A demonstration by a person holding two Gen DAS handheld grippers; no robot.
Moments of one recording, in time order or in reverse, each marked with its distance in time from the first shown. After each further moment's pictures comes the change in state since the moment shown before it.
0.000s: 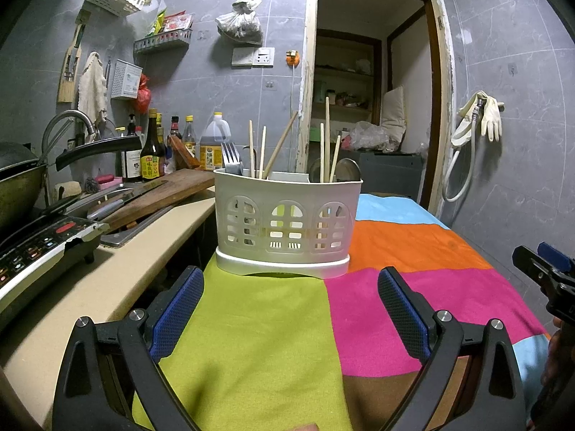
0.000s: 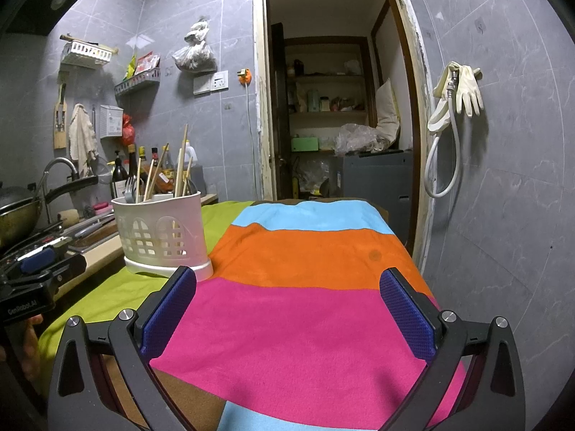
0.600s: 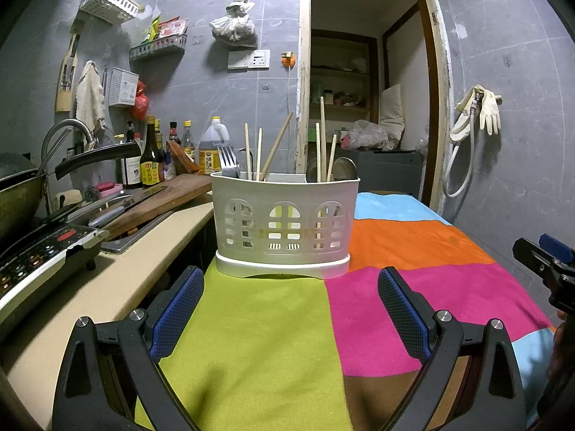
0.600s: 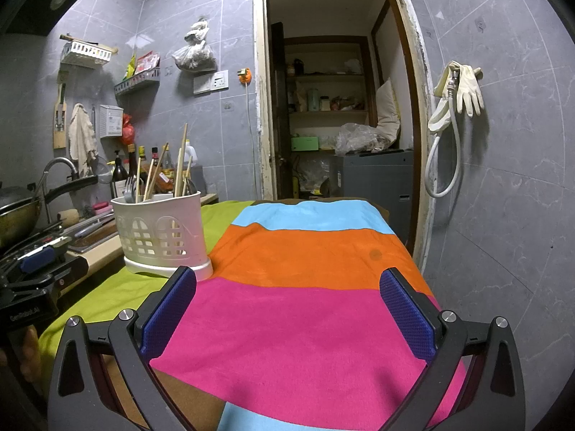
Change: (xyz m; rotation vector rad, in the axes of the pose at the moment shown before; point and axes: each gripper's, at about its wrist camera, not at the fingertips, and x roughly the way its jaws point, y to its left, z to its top) left arm 0.004 -0.004 -0.003 0.041 -0.008 0.004; right arm 0.000 0.000 0.001 0.001 0.001 0.001
